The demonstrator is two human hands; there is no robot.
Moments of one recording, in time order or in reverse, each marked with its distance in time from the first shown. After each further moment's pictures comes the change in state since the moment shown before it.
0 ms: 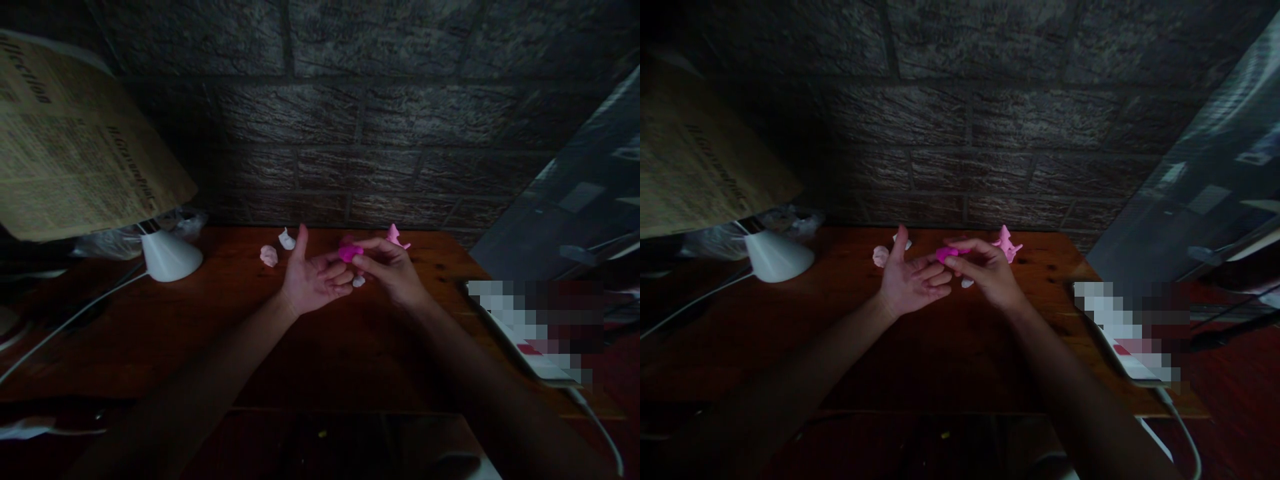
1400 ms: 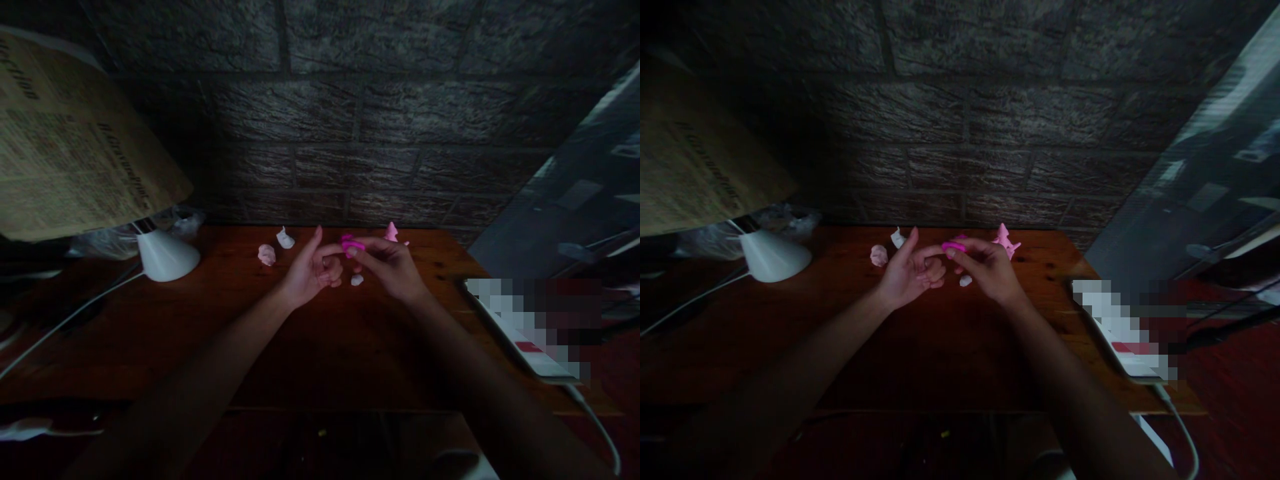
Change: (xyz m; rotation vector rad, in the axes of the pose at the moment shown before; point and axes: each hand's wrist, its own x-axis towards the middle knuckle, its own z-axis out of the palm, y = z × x) left_hand 0.006 0.005 -0.007 0.407 0.041 0.130; right_hand 0.005 -0.002 -0.004 -0.153 0.031 0.022
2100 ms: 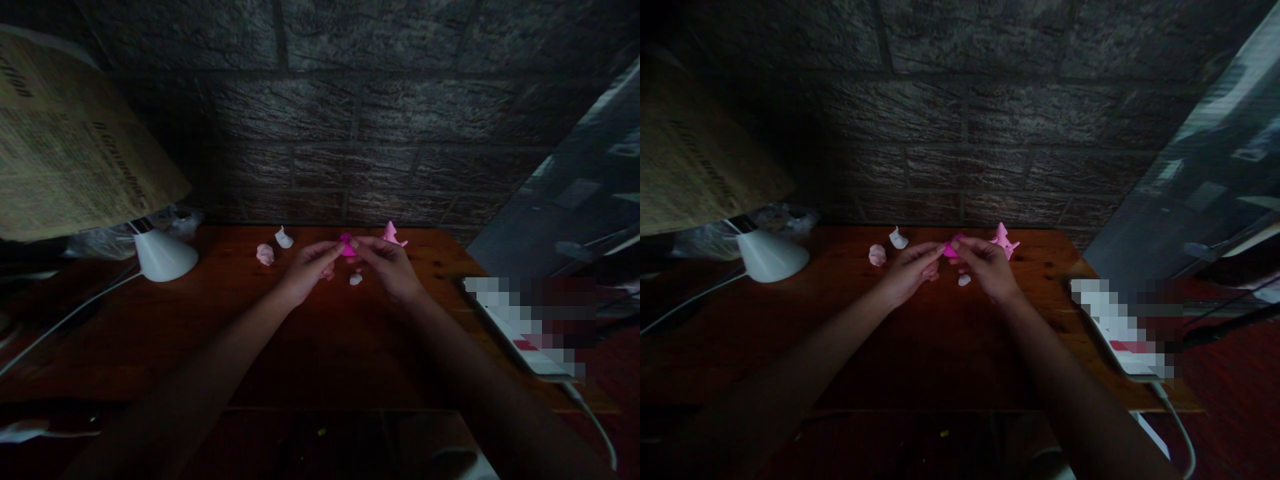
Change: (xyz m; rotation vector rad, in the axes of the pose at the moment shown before) left_hand 0.010 -0.019 -0.011 0.337 0.217 0.271; right_hand 0.004 0.008 -0.001 0.137 0.092 0.132
